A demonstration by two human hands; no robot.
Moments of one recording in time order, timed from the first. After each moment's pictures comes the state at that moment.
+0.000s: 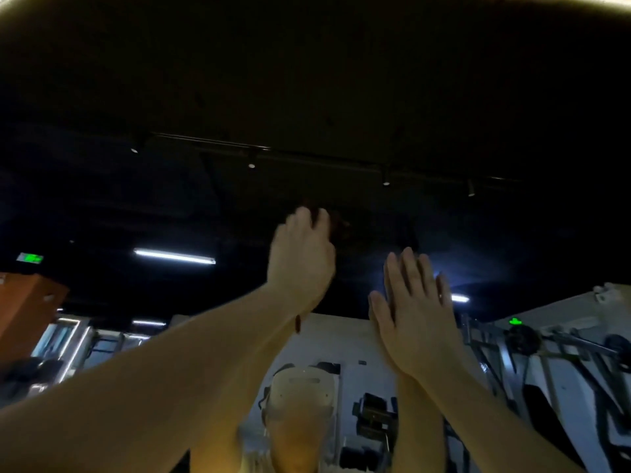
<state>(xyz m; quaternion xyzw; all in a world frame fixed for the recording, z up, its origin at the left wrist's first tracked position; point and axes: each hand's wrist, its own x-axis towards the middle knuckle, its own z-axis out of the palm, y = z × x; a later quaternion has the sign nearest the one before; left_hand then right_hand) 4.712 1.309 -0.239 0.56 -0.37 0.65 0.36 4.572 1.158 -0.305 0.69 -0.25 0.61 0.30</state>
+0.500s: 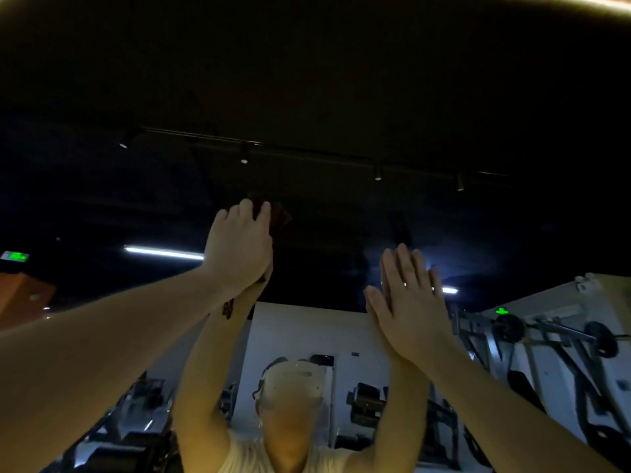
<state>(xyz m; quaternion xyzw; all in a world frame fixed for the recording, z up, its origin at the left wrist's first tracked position) 4.780 1.381 -0.239 0.62 -0.31 0.68 0.23 4.567 1.162 -0.301 0.72 -0.26 0.57 0.30</state>
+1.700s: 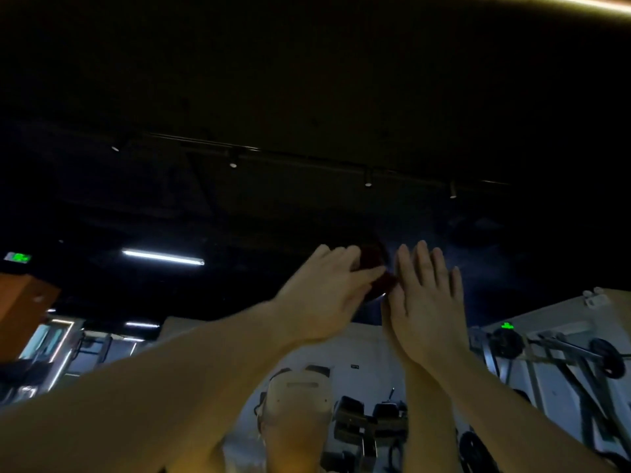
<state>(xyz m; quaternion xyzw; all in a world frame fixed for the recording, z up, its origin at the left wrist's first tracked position) 4.585 1.207 -0.270 0.48 -0.58 0.63 0.20 4.450 1.058 -0.283 0.68 -0.26 0.62 0.28</state>
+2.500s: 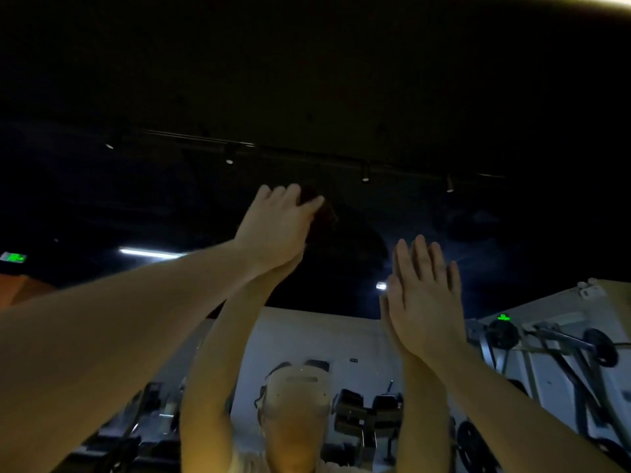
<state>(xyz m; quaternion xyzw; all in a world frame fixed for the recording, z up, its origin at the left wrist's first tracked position) 4.643 1.248 -0.194 0.53 -0.44 0.69 0.22 4.453 1.058 -0.284 0.67 -0.29 0.62 0.30</state>
